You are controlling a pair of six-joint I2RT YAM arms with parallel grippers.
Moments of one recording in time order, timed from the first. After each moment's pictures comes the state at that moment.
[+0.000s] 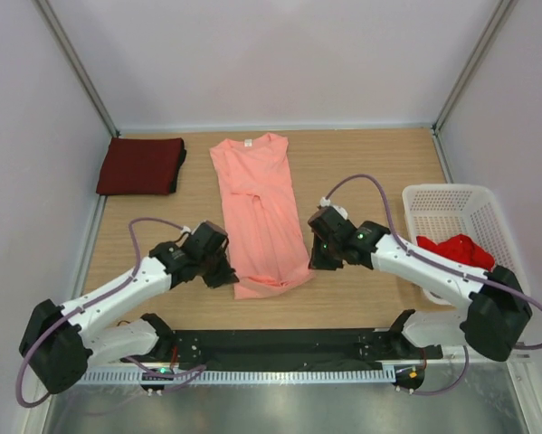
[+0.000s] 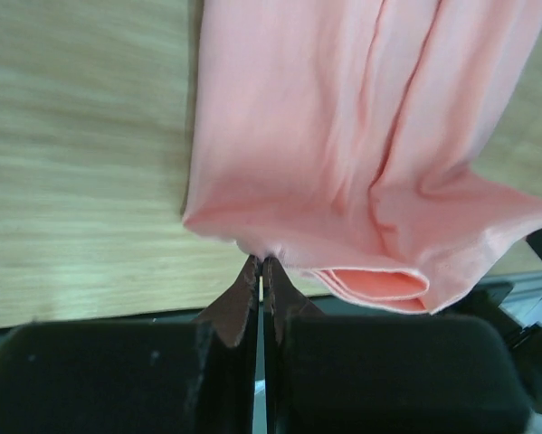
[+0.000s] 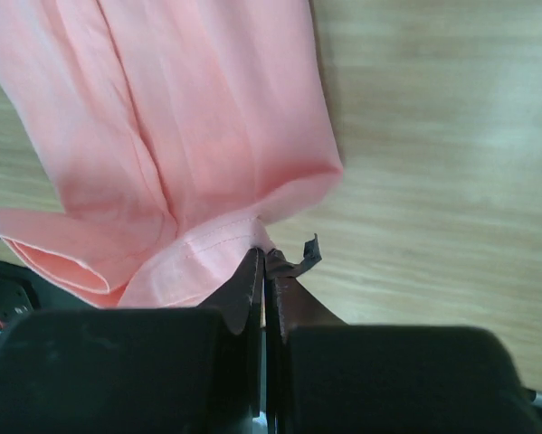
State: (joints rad) left arm -0.76 1.05 0.66 -0.67 0.00 -1.18; right arm 0.82 1.23 0.85 -0.68 0.08 0.87
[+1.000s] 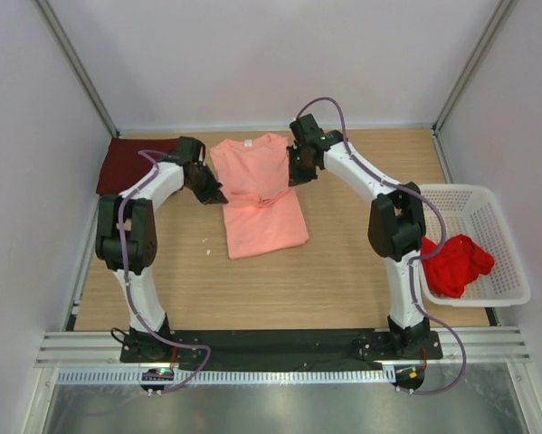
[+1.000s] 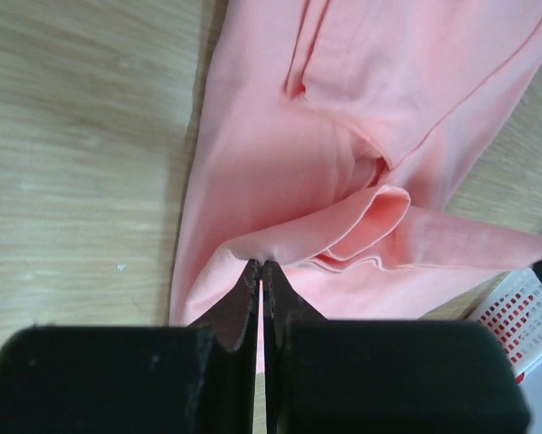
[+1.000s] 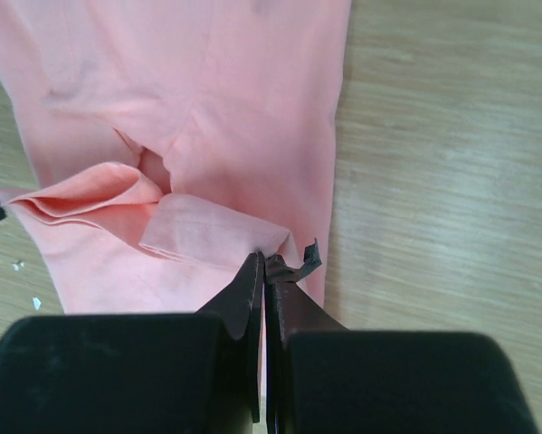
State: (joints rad) left arm -0.18 1.92 1.43 -0.62 0.28 -0.76; right arm 0.49 2.14 1.93 -0.80 -0.03 0.41
